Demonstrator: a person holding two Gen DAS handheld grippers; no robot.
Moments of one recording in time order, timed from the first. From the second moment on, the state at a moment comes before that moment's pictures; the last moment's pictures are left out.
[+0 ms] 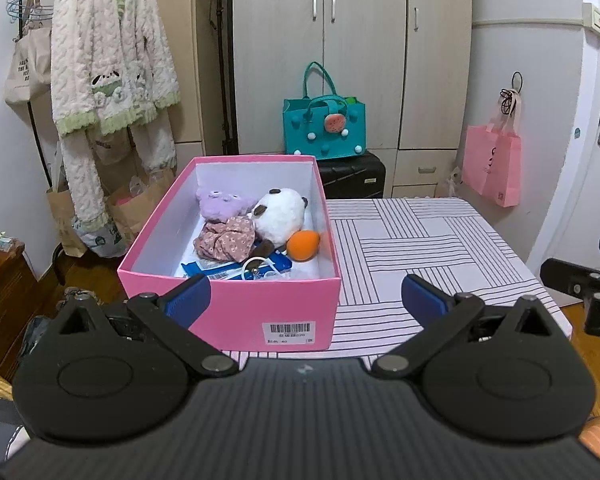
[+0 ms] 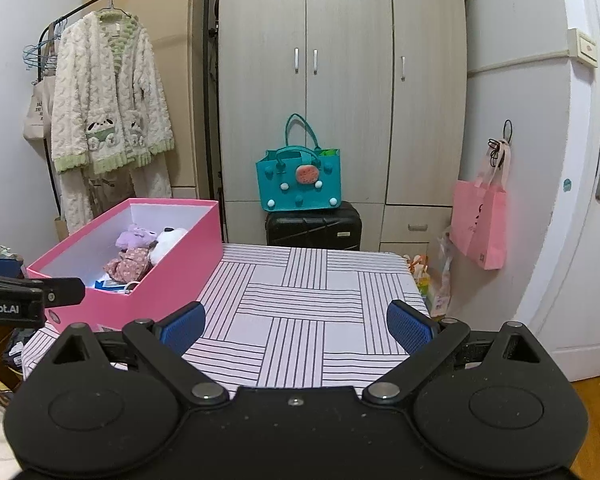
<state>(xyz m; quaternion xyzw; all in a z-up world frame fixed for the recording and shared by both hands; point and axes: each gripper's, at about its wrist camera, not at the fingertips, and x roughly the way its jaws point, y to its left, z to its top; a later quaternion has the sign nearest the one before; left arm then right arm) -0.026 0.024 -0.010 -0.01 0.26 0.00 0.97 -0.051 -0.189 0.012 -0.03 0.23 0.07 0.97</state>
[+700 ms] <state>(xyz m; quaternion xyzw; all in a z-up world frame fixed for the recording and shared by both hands) -0.018 0.030 -0.009 -0.01 0.29 0.00 0.96 -0.051 -0.179 0.015 -0.03 0.24 0.07 0.97</state>
